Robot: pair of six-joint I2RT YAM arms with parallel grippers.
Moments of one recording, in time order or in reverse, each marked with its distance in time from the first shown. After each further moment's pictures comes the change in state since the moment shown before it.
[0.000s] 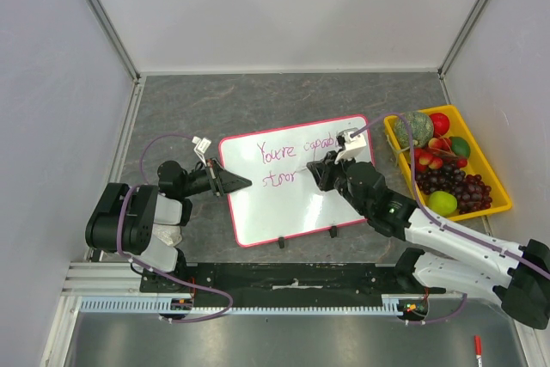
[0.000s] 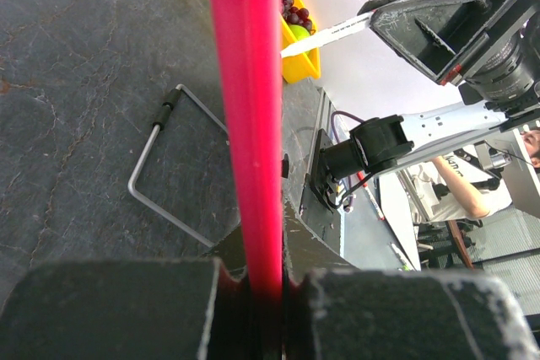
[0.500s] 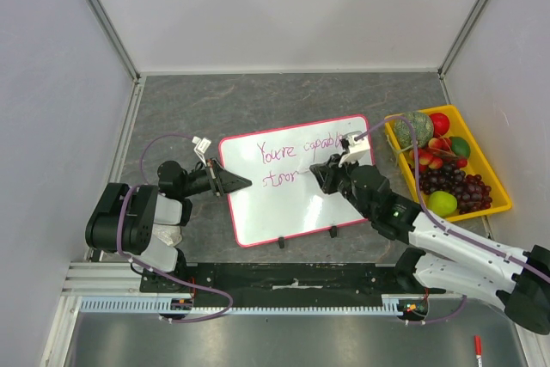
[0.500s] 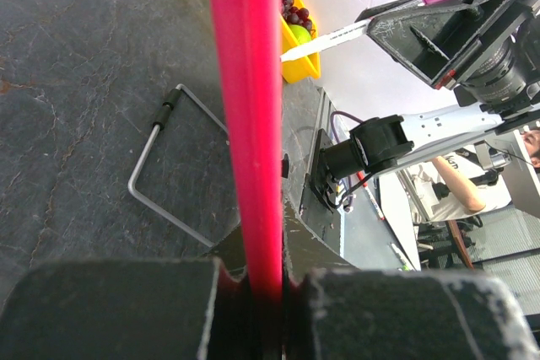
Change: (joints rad) left arm 0.000 0.000 0.000 0.000 0.000 0.000; right arm -0.010 -0.045 -0.035 -0.009 -0.014 0.002
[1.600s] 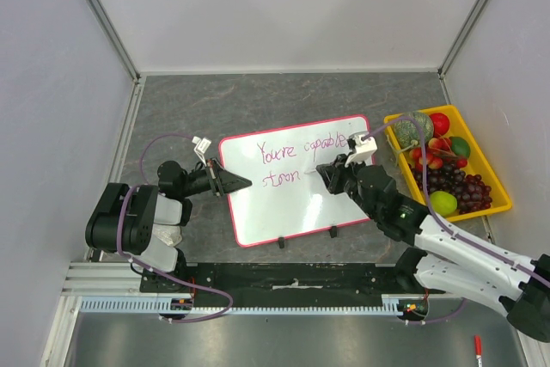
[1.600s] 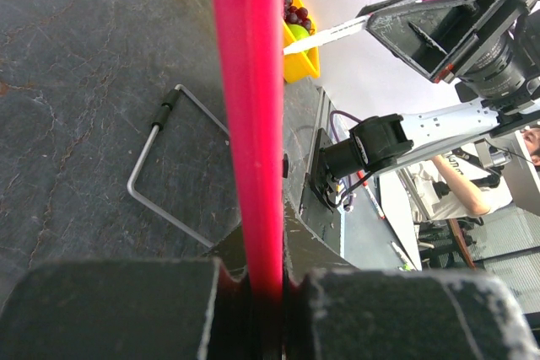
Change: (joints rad) left arm 0.000 0.000 0.000 0.006 0.000 0.000; right arm -0.024 -0.071 -0.006 -0.071 -0.007 0.000
